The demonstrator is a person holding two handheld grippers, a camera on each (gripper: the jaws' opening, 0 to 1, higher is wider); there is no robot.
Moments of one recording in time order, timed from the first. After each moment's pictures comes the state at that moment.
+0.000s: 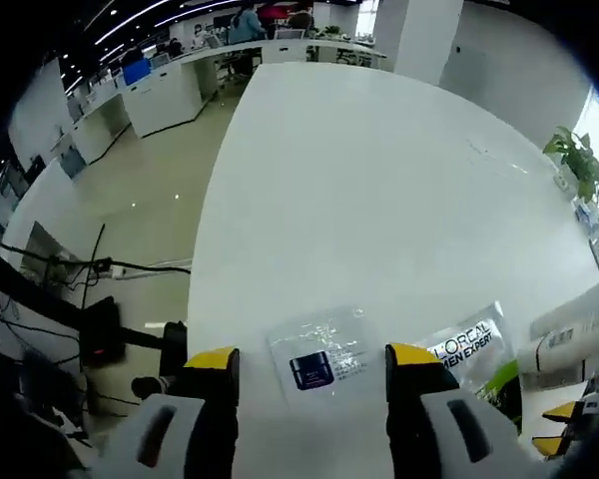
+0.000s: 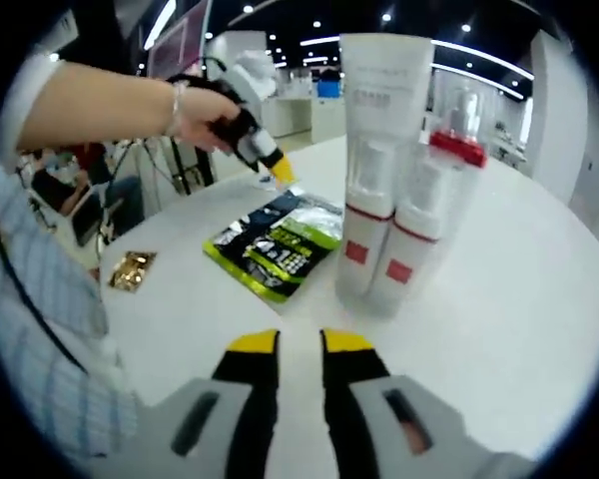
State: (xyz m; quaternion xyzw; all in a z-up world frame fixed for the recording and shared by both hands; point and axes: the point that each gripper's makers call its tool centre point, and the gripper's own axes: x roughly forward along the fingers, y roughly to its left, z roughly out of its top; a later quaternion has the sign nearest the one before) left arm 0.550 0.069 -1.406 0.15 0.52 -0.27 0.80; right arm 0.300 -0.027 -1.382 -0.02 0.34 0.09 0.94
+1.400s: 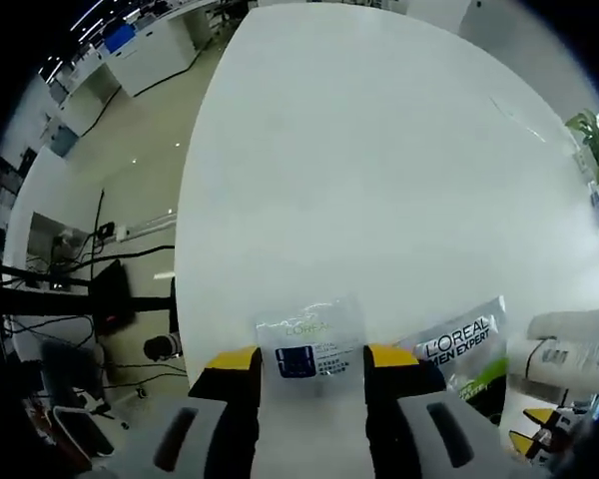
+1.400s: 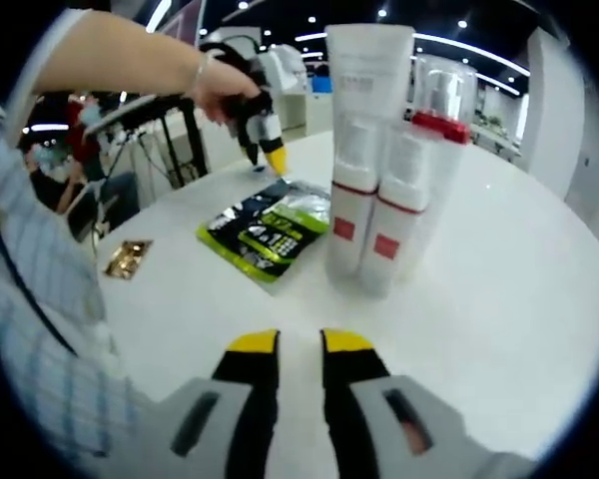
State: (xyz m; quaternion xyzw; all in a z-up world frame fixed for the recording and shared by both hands) left arm 0.537 0.064 -1.404 0.19 0.62 -0.24 0.72; right arm 0.288 -0.036 -1.388 -0.02 0.35 0.08 0.93
